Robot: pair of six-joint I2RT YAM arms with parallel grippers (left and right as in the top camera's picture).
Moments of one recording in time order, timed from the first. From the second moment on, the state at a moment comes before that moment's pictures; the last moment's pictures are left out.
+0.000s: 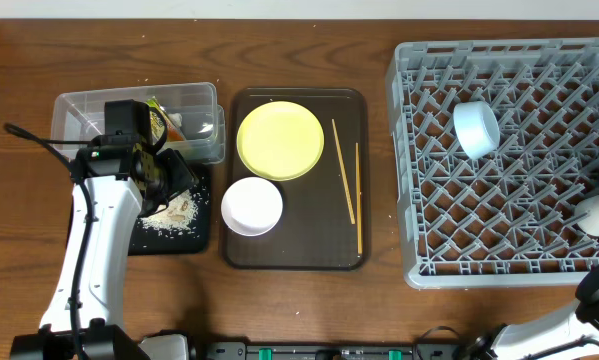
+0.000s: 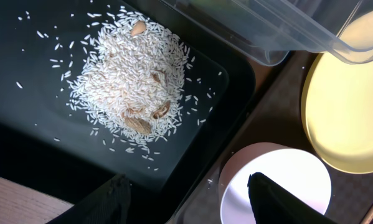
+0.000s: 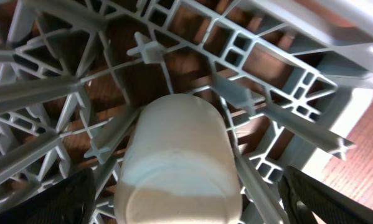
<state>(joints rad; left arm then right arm) 0.10 1.42 1.12 -0.99 0.05 -0.52 -0.75 1.86 1.48 -0.99 0.10 0.33</state>
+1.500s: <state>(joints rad) 0.10 1.42 1.12 -0.99 0.05 -0.52 -0.75 1.62 1.39 -0.96 0.05 0.28</state>
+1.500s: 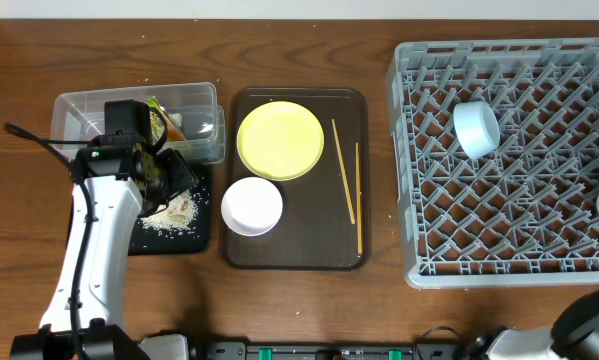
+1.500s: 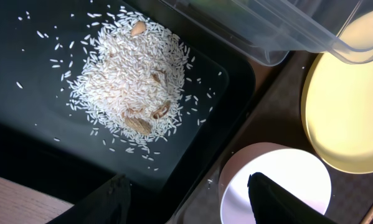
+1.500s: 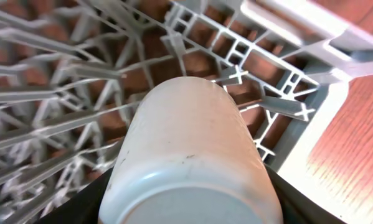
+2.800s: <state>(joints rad) 0.10 1.42 1.12 -0.99 0.05 -0.52 -0.36 1.71 1.39 -1.14 0.02 0.17</state>
